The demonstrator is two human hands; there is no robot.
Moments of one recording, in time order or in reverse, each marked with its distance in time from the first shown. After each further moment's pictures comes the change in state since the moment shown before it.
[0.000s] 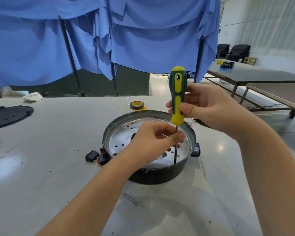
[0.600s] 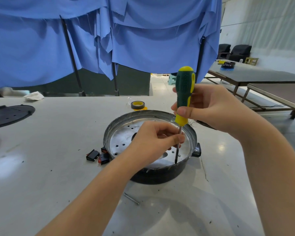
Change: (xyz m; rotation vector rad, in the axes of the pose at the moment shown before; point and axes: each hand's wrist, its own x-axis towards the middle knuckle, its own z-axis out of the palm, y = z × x) left_hand 0.000 -0.003 0.001 0.028 0.029 0.013; right_hand -0.001 -0.002 -0.002 -0.144 0.052 0.022
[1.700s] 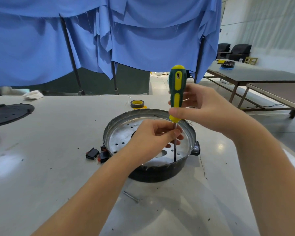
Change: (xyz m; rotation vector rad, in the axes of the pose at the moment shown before) left_hand 0.000 0.001 -0.002 -0.037 -0.034 -0.026; right_hand 0.004 0.002 0.010 -0.071 0.004 0.022
